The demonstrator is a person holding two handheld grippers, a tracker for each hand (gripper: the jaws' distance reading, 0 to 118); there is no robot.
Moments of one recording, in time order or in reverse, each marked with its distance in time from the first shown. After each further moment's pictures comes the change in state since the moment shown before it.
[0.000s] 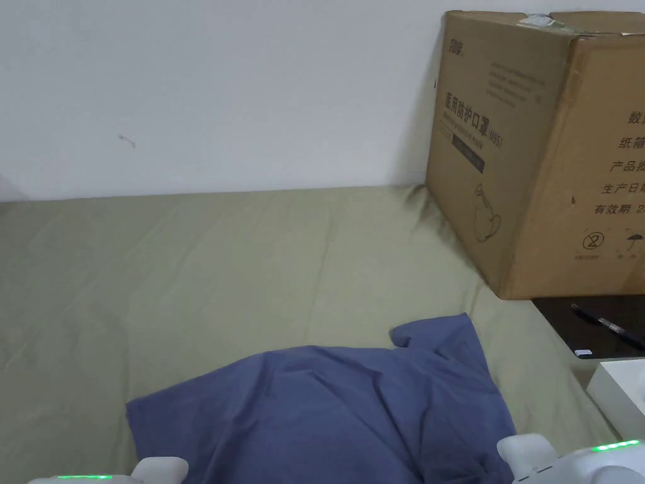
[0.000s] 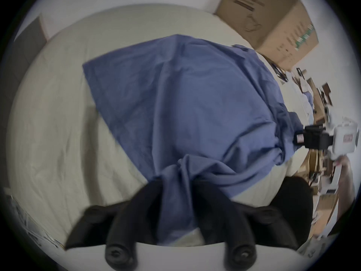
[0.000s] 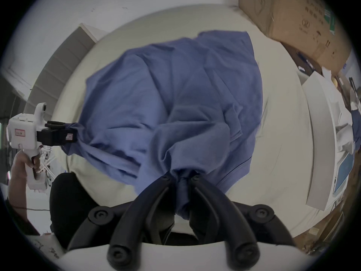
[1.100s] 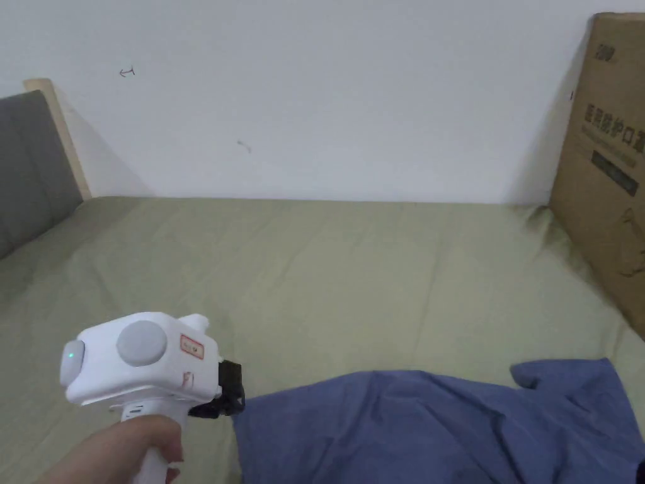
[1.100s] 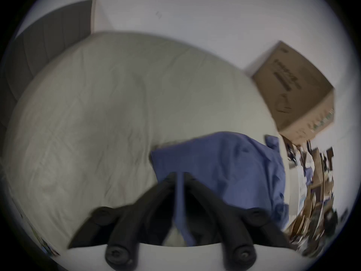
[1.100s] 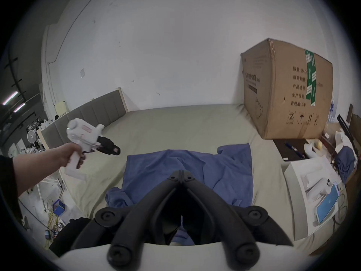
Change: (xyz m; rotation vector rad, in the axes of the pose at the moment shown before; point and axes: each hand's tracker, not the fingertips) left arm -0.117 0.132 0.034 0.262 0.041 0.321; right arm -0.070 -0.032 0.114 0.765 0.050 0.137
